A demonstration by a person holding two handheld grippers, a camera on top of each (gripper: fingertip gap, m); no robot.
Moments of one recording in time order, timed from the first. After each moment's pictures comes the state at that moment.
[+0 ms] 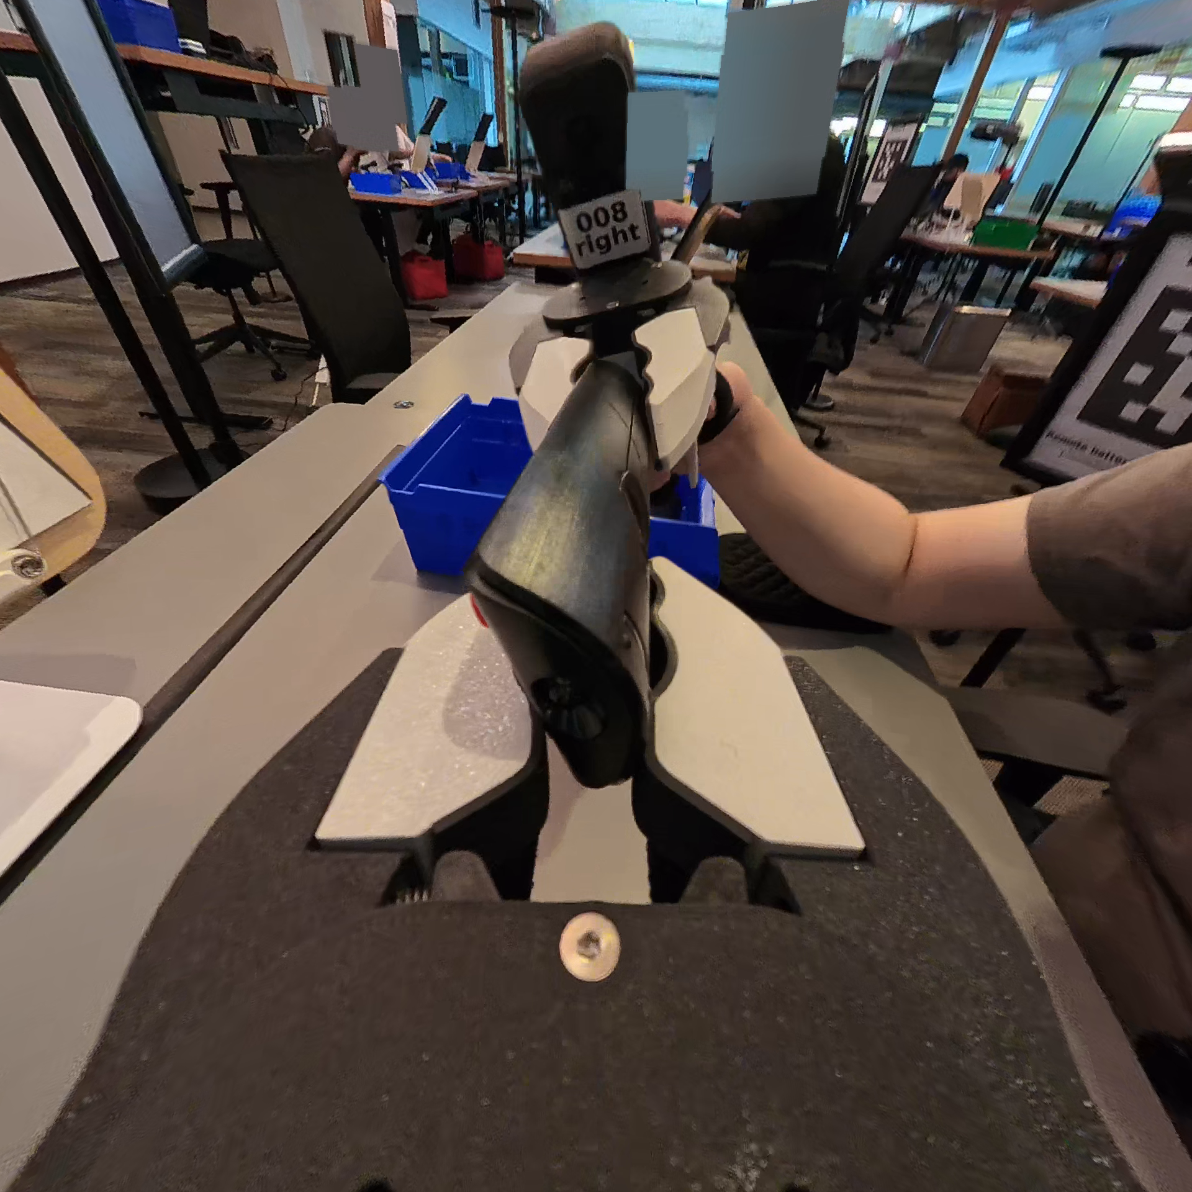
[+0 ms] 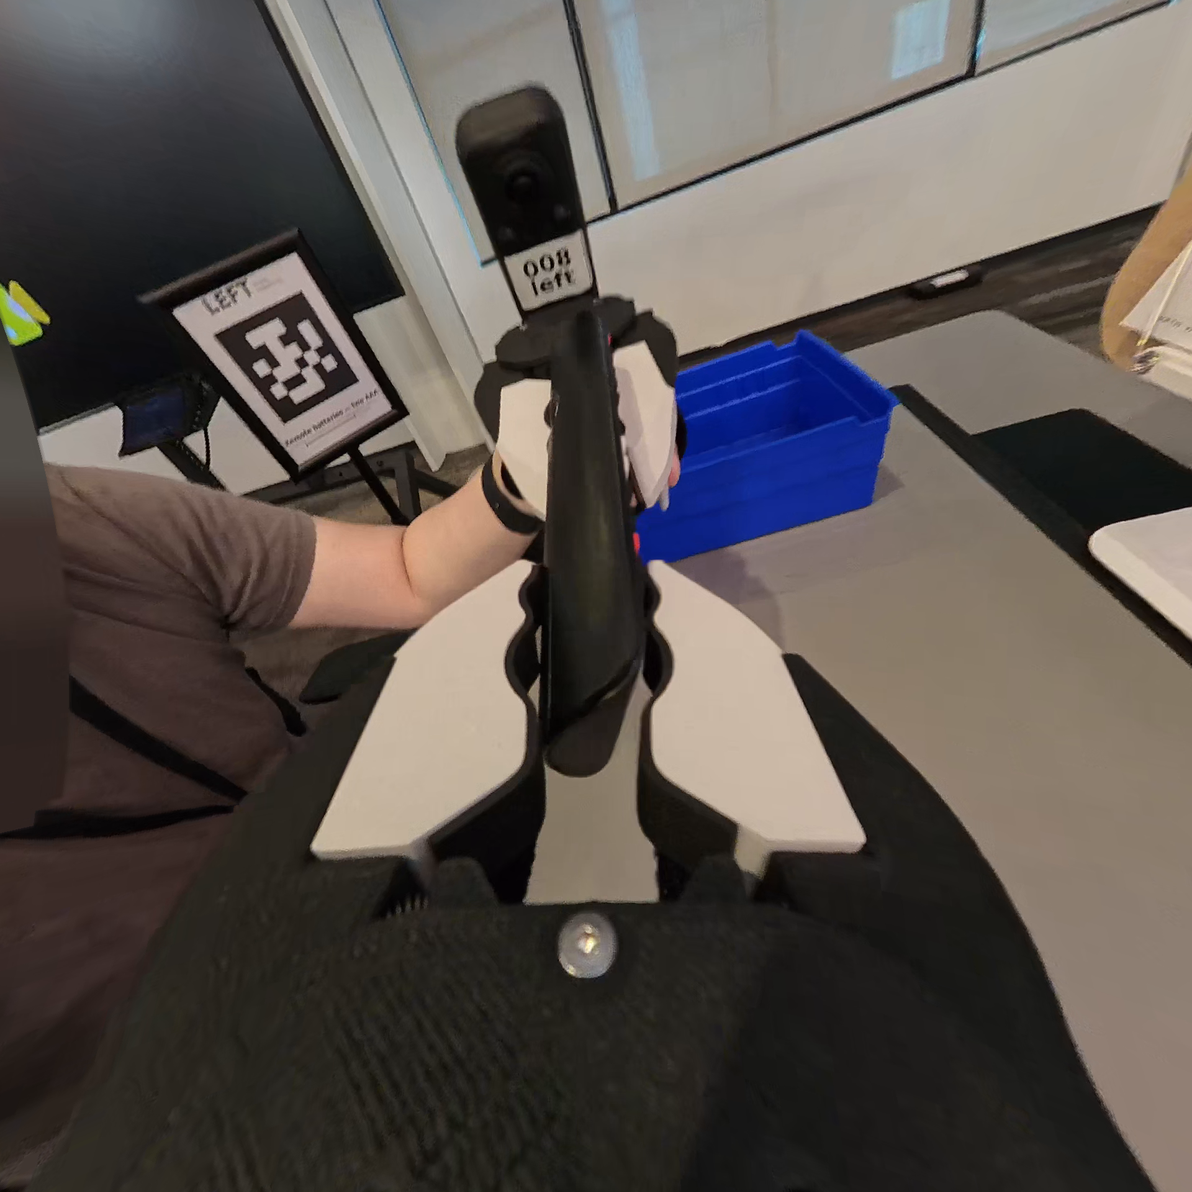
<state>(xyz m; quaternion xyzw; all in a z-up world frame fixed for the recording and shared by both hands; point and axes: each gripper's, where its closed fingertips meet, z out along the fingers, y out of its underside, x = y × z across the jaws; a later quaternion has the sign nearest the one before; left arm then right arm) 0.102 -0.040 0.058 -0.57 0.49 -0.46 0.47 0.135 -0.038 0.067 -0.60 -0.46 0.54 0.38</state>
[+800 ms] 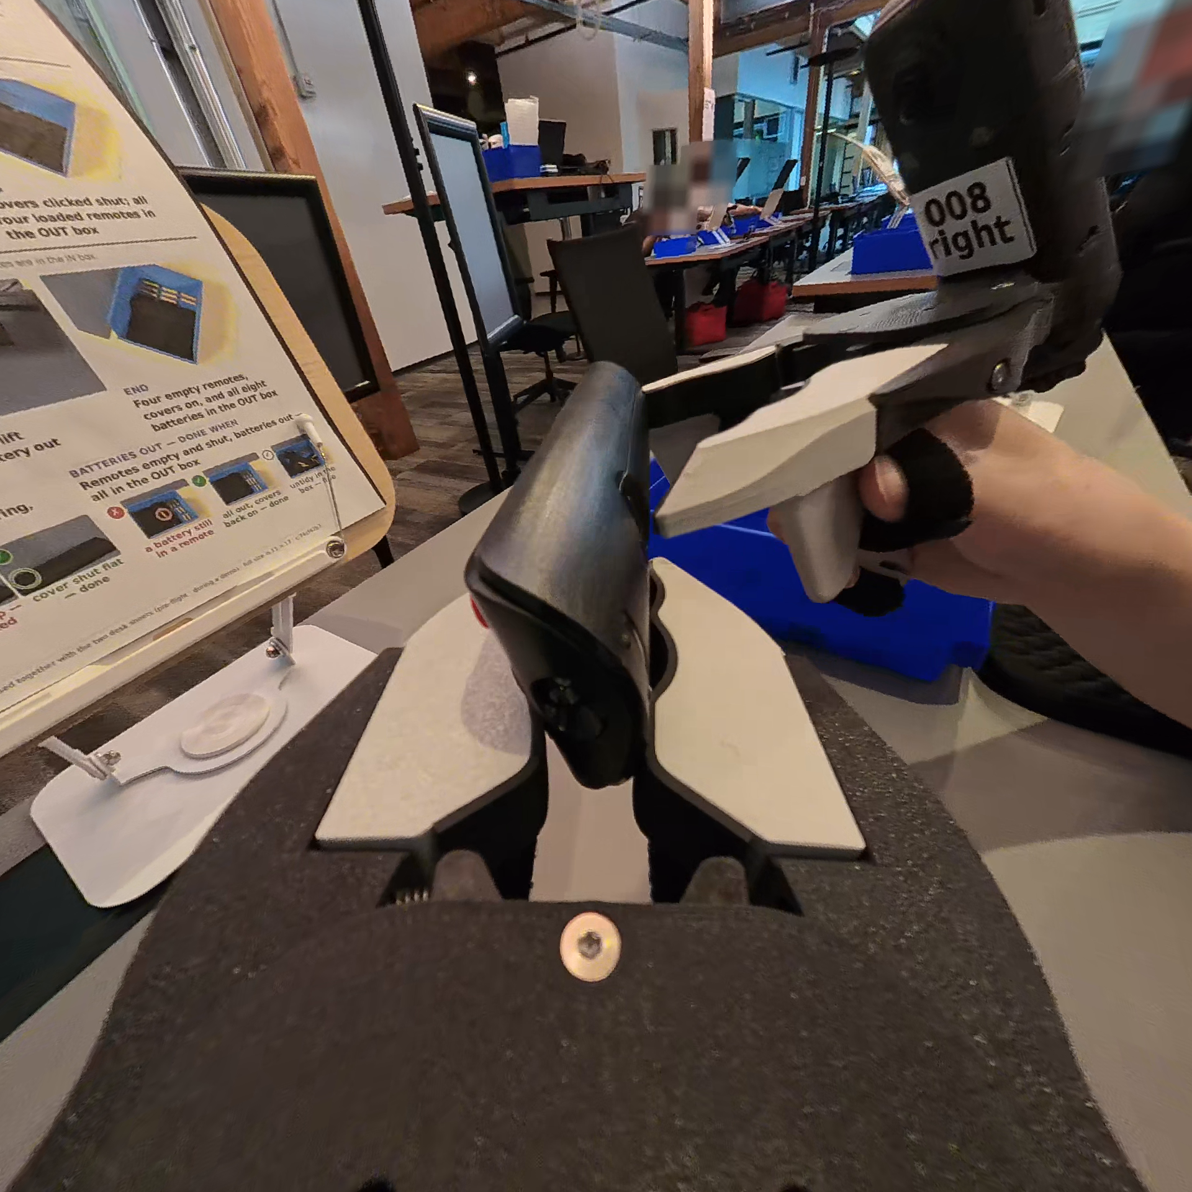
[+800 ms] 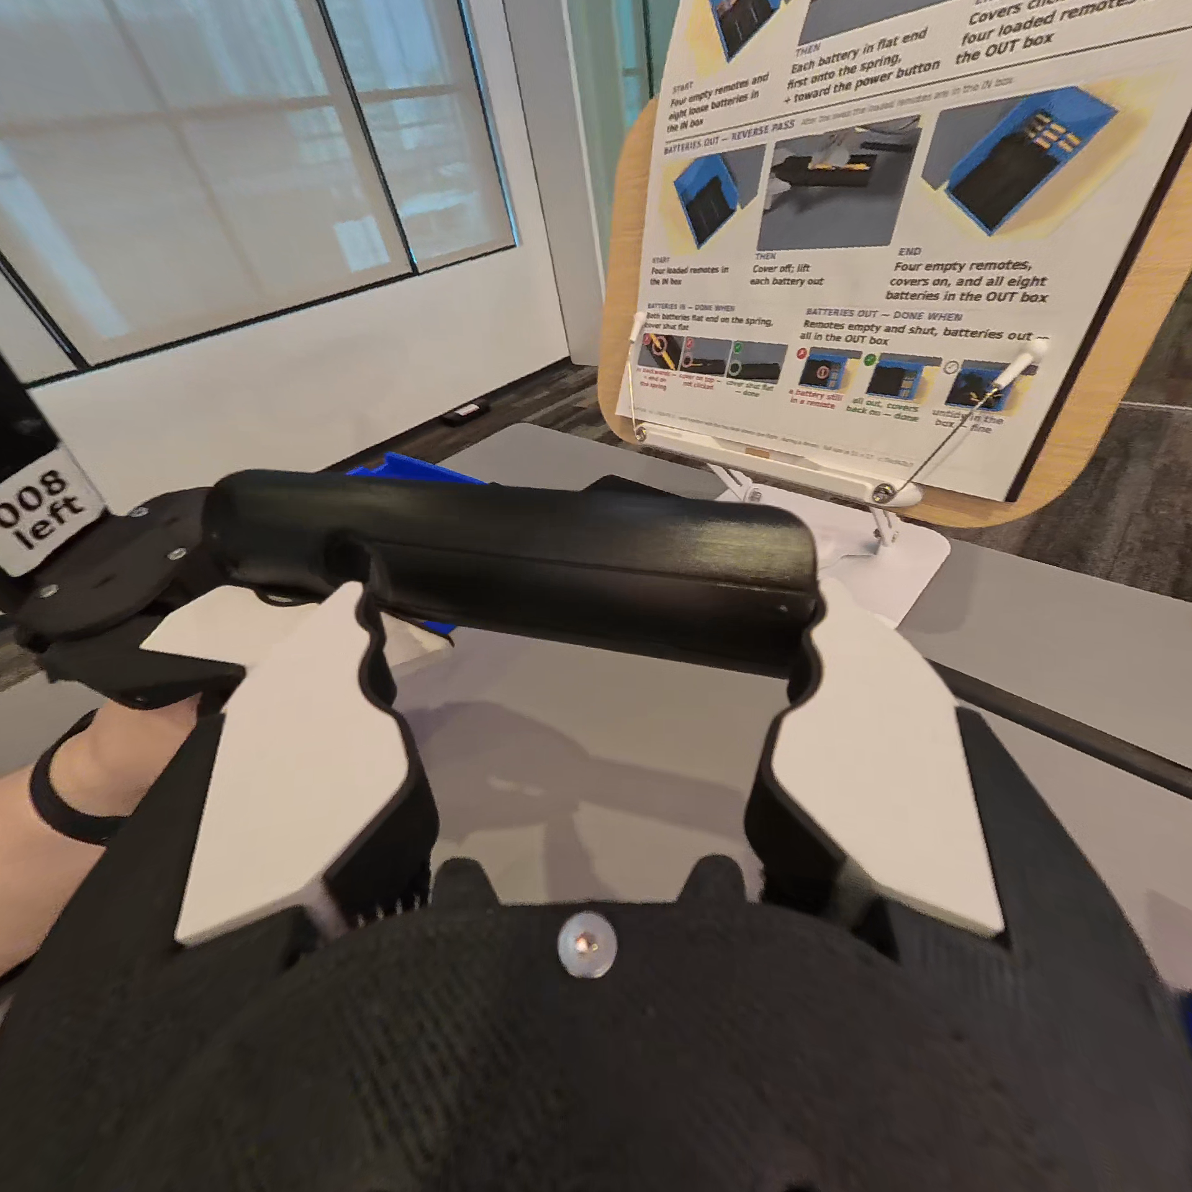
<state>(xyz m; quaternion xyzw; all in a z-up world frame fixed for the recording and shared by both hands) 0.112 0.003 0.049 -0.61 0.39 -0.29 0.62 0.139 0.033 0.059 -0.71 -0.23 0.30 0.59</state>
